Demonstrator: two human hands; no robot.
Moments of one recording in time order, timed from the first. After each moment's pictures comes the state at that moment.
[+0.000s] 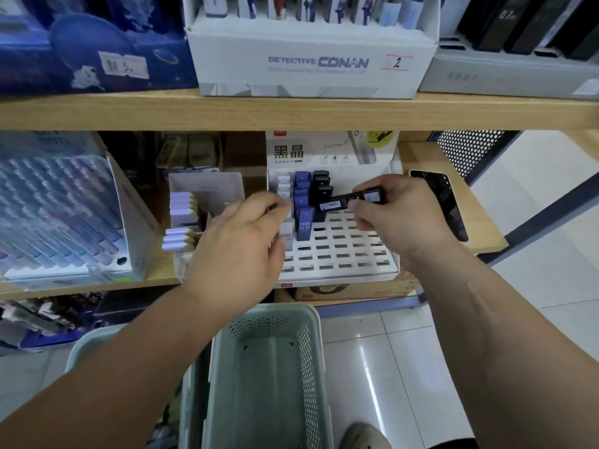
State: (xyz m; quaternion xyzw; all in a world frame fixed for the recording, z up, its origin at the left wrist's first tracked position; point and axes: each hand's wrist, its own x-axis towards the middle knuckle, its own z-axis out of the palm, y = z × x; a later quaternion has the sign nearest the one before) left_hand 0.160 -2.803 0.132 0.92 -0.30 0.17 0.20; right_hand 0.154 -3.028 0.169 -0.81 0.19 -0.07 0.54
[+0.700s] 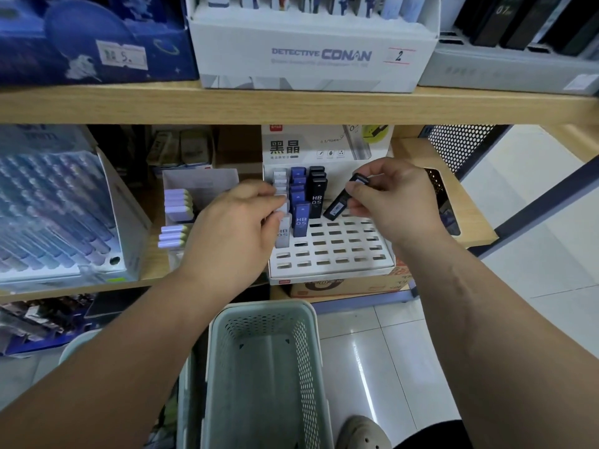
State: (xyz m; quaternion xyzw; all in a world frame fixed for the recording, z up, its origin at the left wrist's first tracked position) left_hand 0.173 -2.805 0.138 0.90 -0.26 0.16 0.31; right_hand 0.160 -3.025 0.167 -0.78 0.18 -0.13 0.58
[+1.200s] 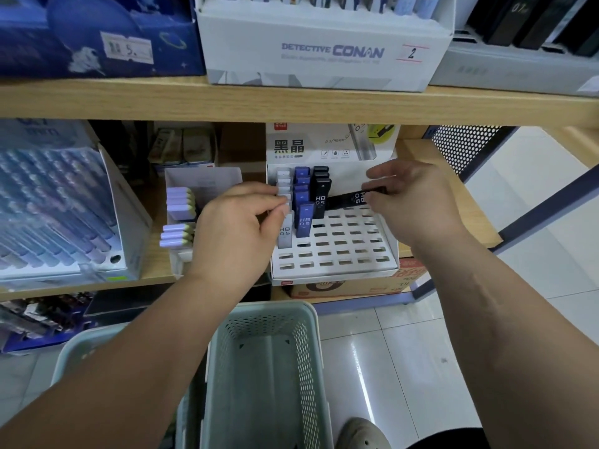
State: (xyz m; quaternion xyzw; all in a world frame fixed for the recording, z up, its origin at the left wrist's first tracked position) left_hand 0.174 -2.814 0.131 0.87 -0.17 0.18 0.42; right_hand 0.156 -3.040 0.171 -0.87 0.17 -0.12 0.45
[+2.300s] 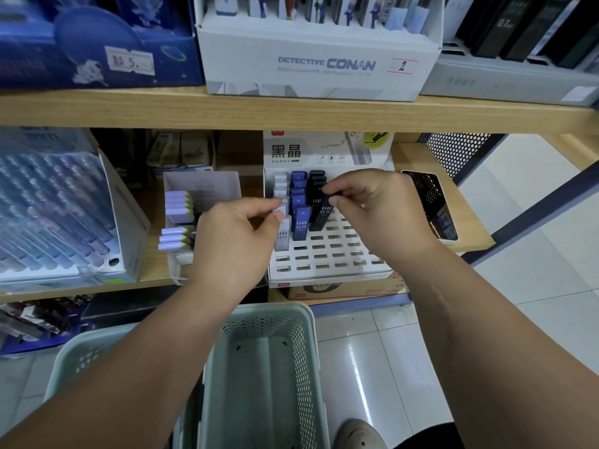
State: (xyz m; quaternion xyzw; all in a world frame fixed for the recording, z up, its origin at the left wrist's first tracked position) left_hand 0.167 -2.818 0.134 0.85 -0.05 0.08 0.53; right_hand 0.158 -3.020 0.167 -0.92 -0.02 -0.17 0.36
